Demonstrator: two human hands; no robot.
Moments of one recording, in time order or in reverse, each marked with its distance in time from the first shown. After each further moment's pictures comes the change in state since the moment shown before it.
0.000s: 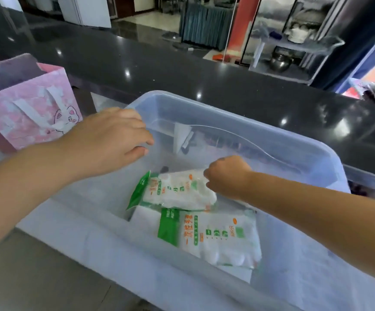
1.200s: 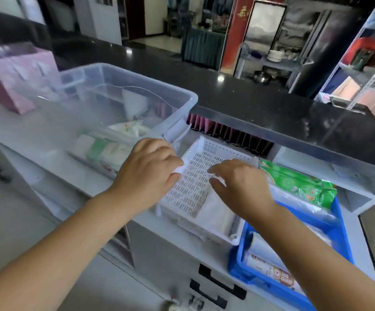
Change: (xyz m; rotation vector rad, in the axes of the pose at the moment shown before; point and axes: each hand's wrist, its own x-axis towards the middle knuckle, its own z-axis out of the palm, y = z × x) left_hand -0.008 0.482 -0.030 -0.091 0.328 -0.199; right_hand -0.447 0.052 0.100 0.442 0.630 0.223
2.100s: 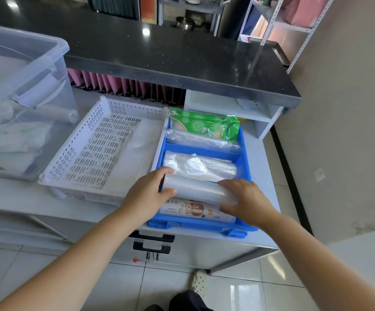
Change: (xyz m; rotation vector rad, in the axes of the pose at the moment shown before) left_hand -0.006 0.186 0.168 -0.741 -0.541 -0.335; right_hand -0.230 0.187 0.005 0.128 -0.370 0.498
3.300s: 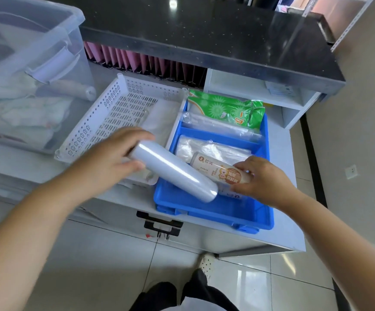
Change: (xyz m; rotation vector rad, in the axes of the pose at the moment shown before) left_hand -0.017 0.000 -0.097 0.049 0.052 0.195; right_hand 0.034 0.008 -0.018 0.059 -0.037 -0.029
